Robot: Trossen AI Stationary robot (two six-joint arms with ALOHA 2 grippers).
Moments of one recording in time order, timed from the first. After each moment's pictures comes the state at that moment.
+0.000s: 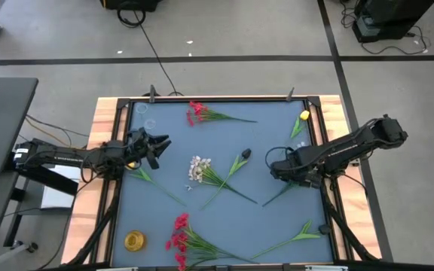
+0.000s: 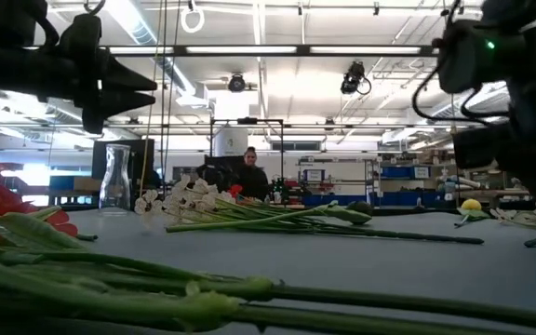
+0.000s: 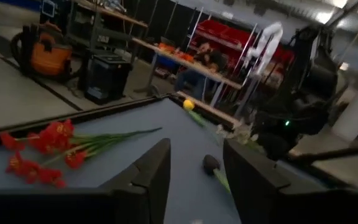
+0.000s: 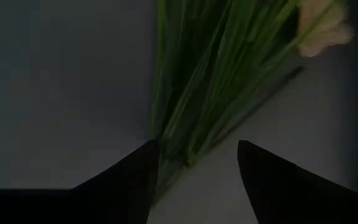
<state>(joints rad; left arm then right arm) 0.00 0.48 0.07 0.43 -0.44 -0.36 0.17 1.31 0.59 -0.90 -0.17 2.17</state>
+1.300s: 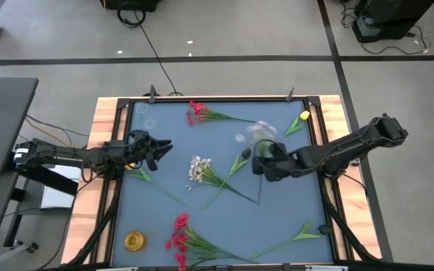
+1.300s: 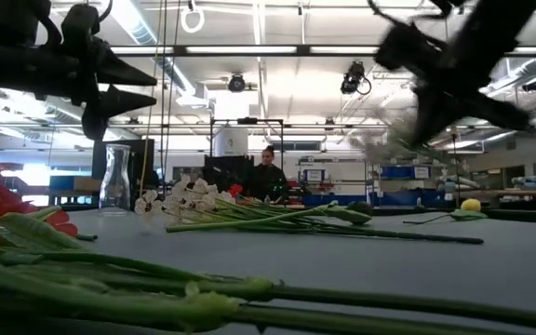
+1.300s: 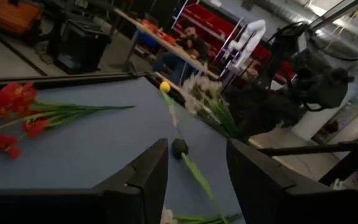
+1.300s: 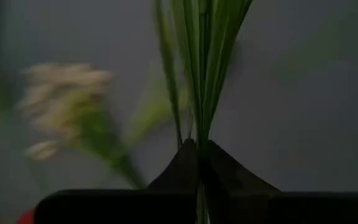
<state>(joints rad) 0.00 0.48 0.09 0.40 -0.34 -0.57 0.24 1.30 0.81 -0.55 0.46 1.56</state>
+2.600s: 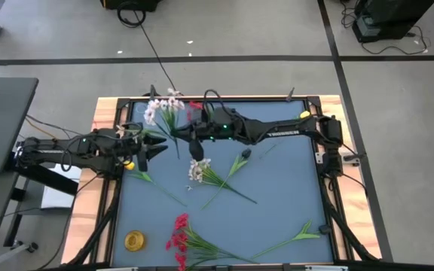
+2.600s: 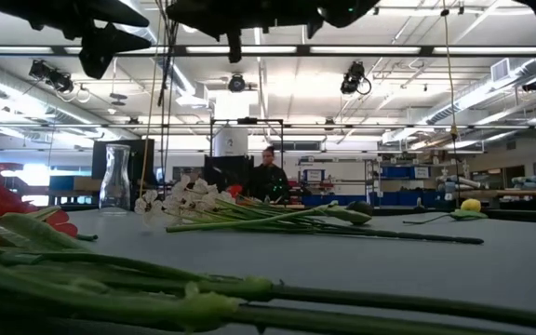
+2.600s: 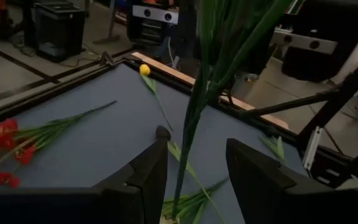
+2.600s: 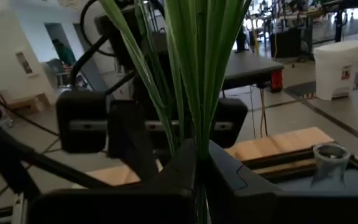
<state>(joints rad) -0.03 0.48 0.53 -0.21 -0.24 -0.42 -0.12 1.97 1.59 0.36 -0.13 0.23</state>
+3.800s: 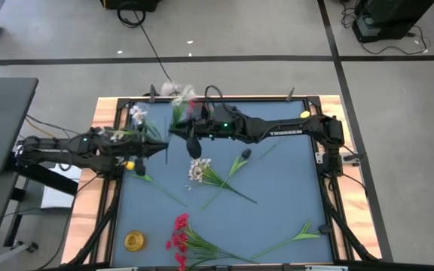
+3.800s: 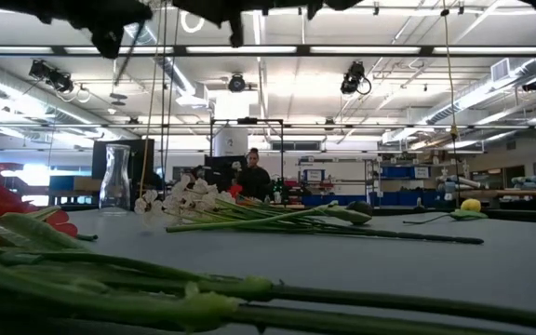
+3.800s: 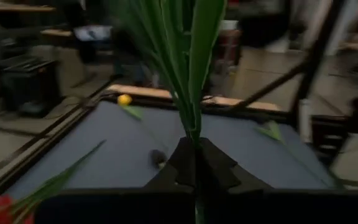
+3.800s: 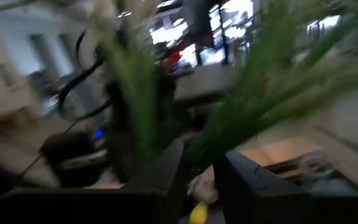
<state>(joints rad) -0.07 0.46 0.52 -0.12 -0.11 -0.11 -0.12 1.93 1.65 0.28 0.01 0.24</state>
